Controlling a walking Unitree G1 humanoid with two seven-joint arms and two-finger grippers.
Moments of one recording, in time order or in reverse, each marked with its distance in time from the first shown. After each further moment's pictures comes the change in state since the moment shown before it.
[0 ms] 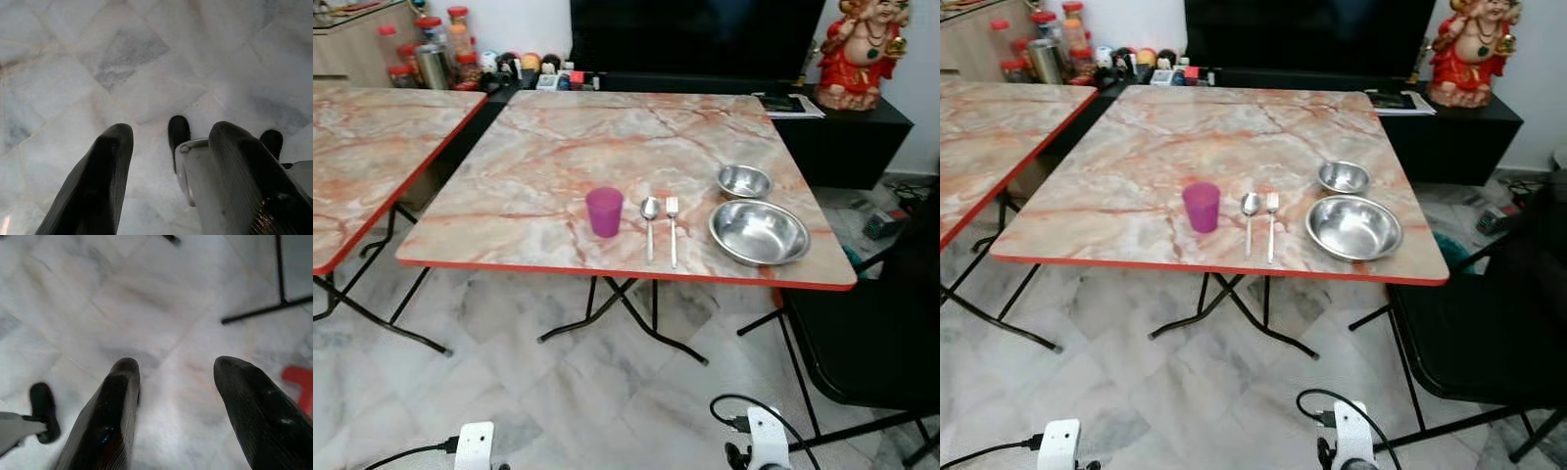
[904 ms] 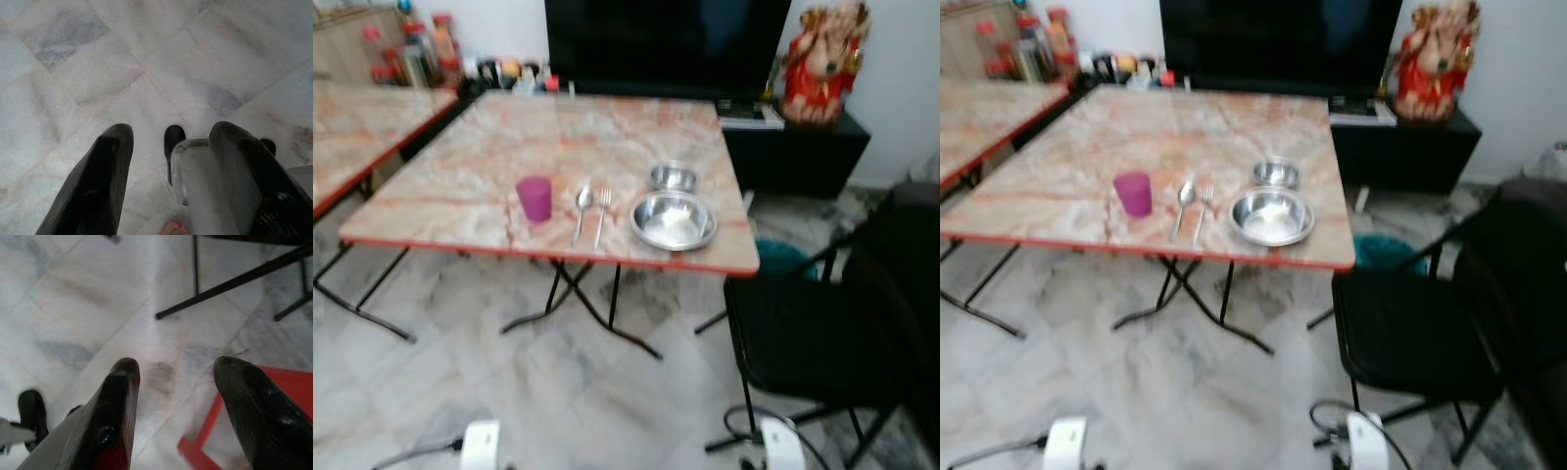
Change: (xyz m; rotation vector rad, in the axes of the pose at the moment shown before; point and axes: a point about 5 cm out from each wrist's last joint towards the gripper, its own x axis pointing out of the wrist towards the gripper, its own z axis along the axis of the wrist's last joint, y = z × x) left arm 0.000 -0.008 -0.002 0.013 0.001 -0.020; right arm -0.002 -0.012 -0.004 0.010 0.006 -0.015
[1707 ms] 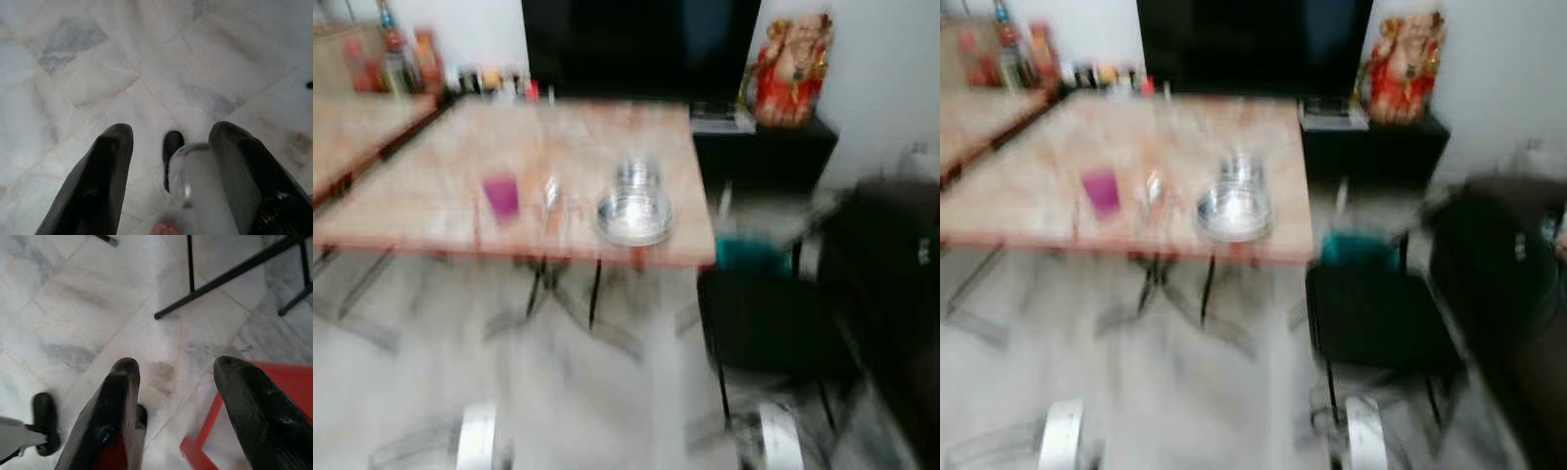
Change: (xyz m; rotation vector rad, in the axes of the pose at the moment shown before) left arm -0.001 -0.002 -0.005 -0.044 -0.021 0.002; right arm 0.000 0.004 -0.001 0.023 0.000 0.012
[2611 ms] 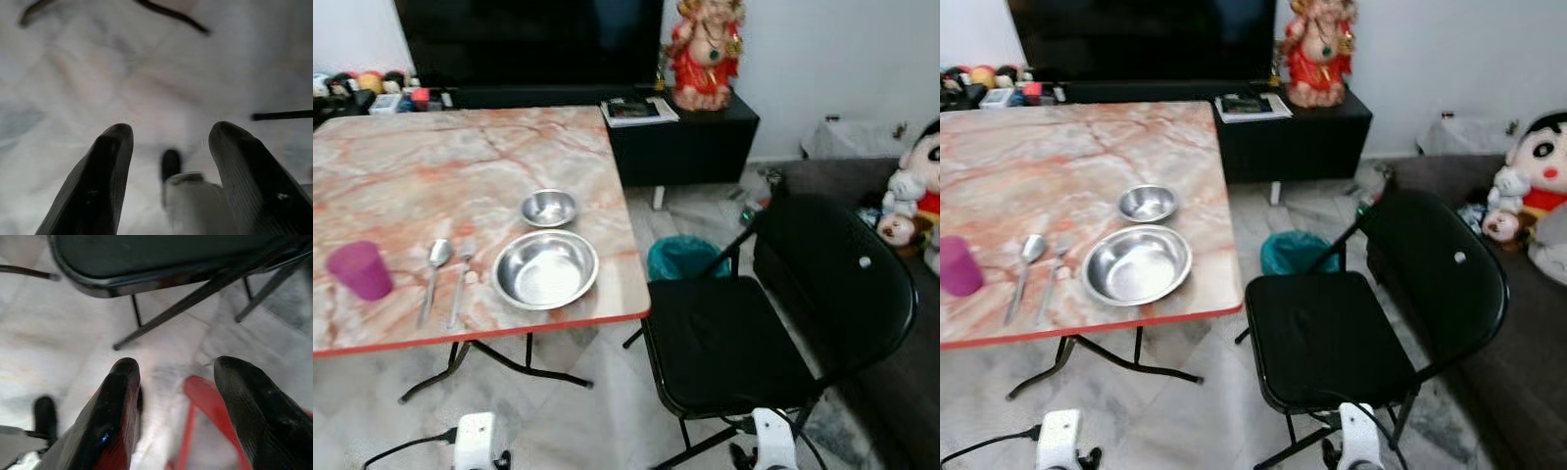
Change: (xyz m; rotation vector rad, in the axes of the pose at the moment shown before) left arm 0.002 -0.002 0.016 0.013 -0.062 -0.020; right arm 0.002 0.005 0.009 -0.025 -0.021 0.018
